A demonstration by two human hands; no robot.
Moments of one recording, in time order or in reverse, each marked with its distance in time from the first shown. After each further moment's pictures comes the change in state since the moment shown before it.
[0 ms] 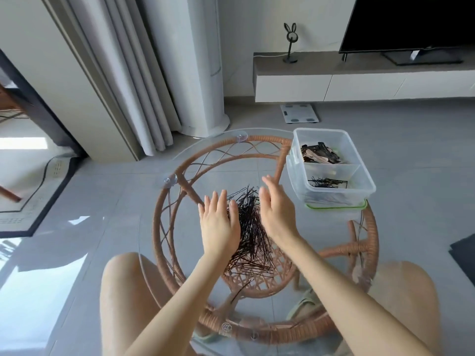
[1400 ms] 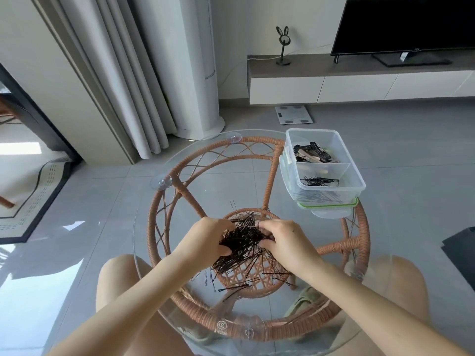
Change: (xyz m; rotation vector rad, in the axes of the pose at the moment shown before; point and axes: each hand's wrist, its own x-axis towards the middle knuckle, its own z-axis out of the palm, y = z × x) left_hand -0.018 0.016 -0.074 0.344 -0.557 0.256; right_hand -0.049 -0.002 -0.051 -0.261 -0.416 -0.107
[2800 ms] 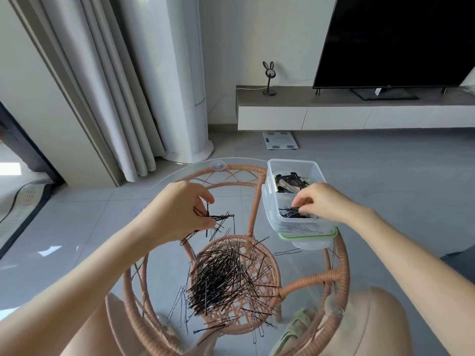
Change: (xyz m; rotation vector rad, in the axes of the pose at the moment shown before) left_hand 0.009 0.043 -0.110 -0.113 0.191 -0.005; right_hand 0.074 0.081 -0.139 -0.217 -0.101 0.044
